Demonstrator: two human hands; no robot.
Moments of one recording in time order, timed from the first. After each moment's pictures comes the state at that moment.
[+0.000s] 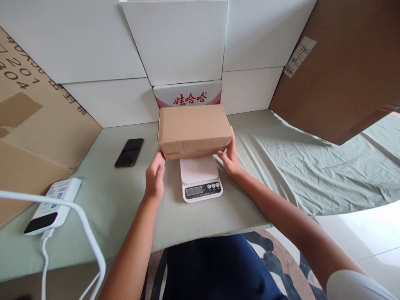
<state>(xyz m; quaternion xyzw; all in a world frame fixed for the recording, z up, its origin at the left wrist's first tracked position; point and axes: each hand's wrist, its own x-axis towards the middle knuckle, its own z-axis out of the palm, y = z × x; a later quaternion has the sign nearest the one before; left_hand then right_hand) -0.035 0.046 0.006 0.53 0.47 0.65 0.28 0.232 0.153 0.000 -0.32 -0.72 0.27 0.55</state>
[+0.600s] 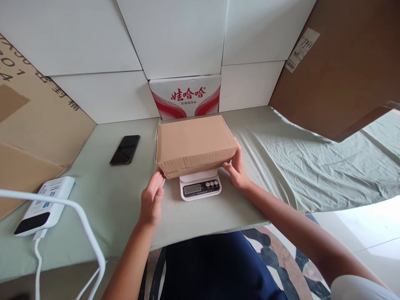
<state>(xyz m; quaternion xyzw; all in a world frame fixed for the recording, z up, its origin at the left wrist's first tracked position) -0.023 -0.021 -0.012 0.51 0.50 0.63 0.32 0.258 0.106 -0.013 -0.32 -0.72 0.31 0.53</state>
